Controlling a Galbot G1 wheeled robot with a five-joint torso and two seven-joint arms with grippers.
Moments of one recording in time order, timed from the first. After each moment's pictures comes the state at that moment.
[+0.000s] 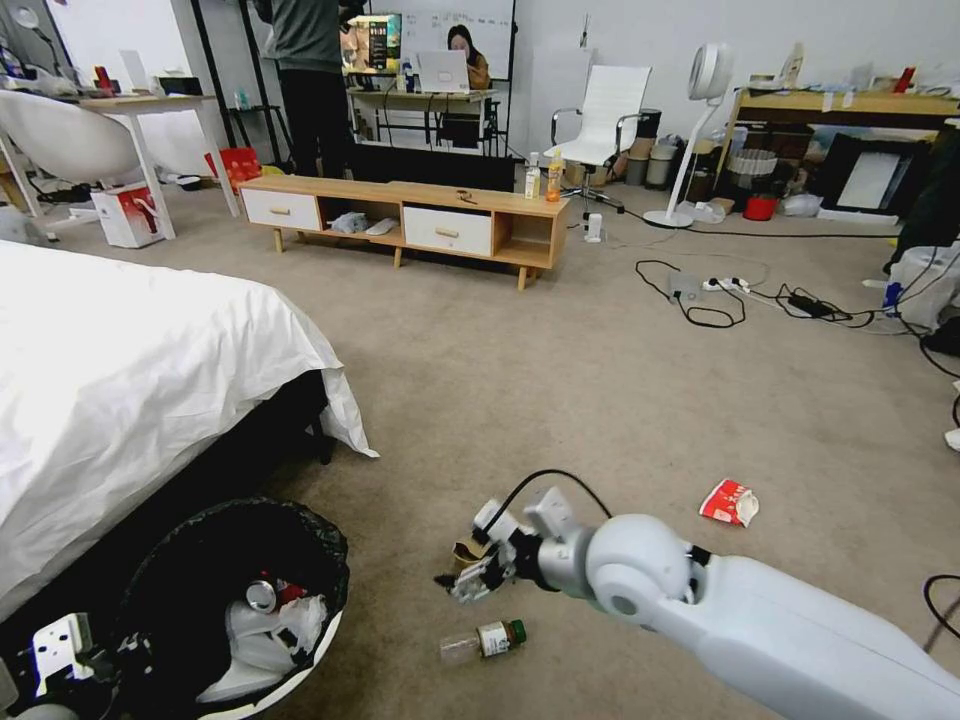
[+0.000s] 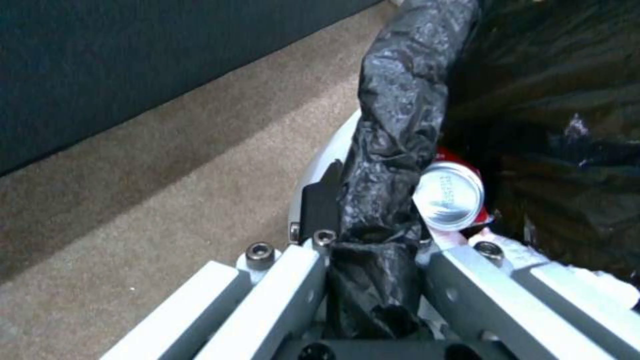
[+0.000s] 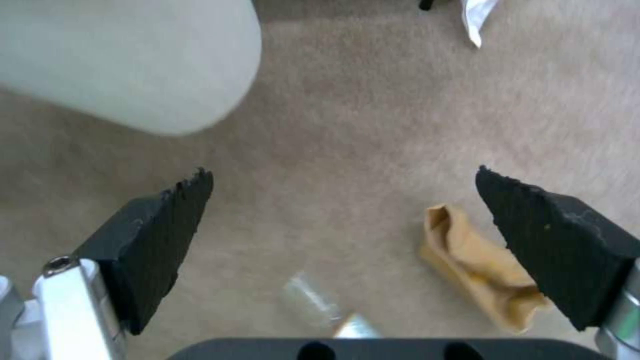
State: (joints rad) left arm 1.72 -1.29 -1.07 -2.27 -1.01 0.74 -0.38; right arm -0.35 0.85 -0.66 1.88 0.81 -0.65 -0.01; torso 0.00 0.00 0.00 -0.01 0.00
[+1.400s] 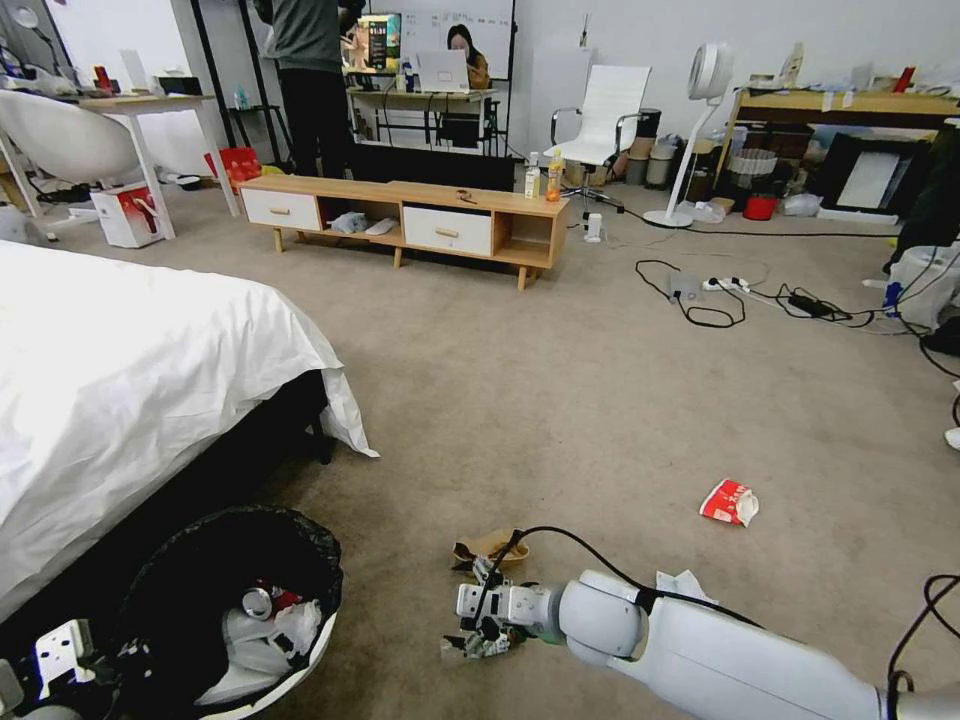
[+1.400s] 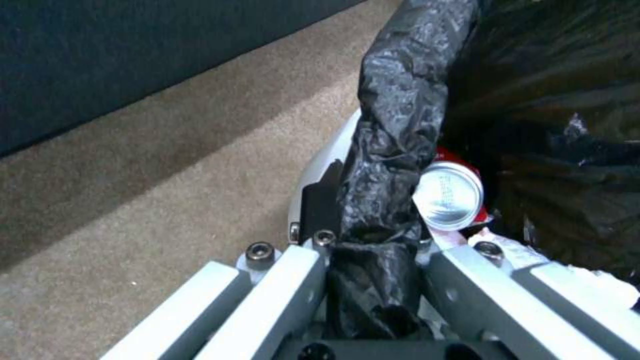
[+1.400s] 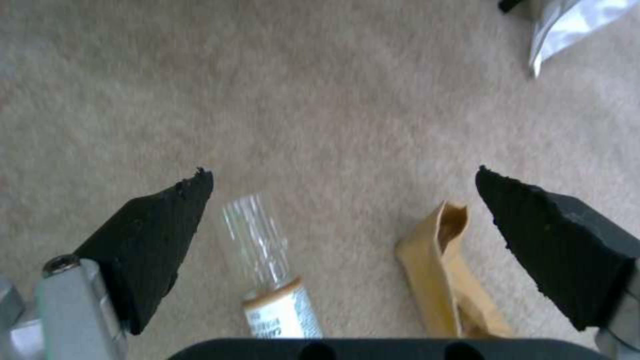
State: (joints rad) left arm 1.68 -1.29 -1.06 -2.20 -0.99 0.74 -0.37; right arm -0.46 0.94 -0.78 1.59 0.14 -0.32 -0.28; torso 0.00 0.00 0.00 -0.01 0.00
